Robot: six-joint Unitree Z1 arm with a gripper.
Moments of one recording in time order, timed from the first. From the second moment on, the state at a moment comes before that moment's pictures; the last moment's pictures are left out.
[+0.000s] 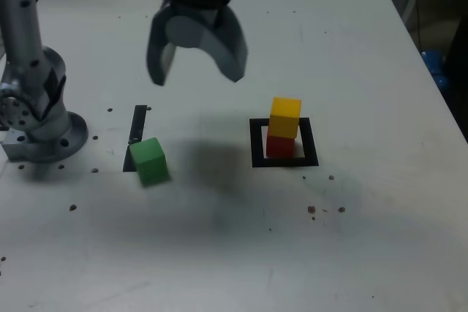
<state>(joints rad) -0.08 1.72 -1.34 1.45 0.03 0.03</state>
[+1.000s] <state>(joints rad) -0.20 1.65 -0.92 1.15 -0.23 -0.26</state>
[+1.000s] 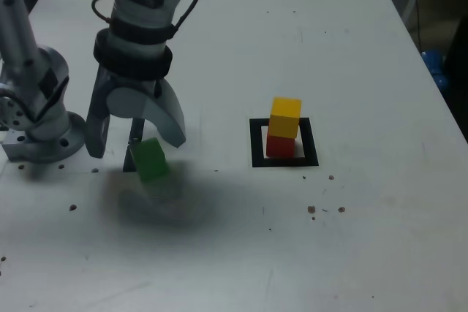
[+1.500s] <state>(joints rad) -0.20 1.75 -0.86 1.02 -0.28 -0.20</state>
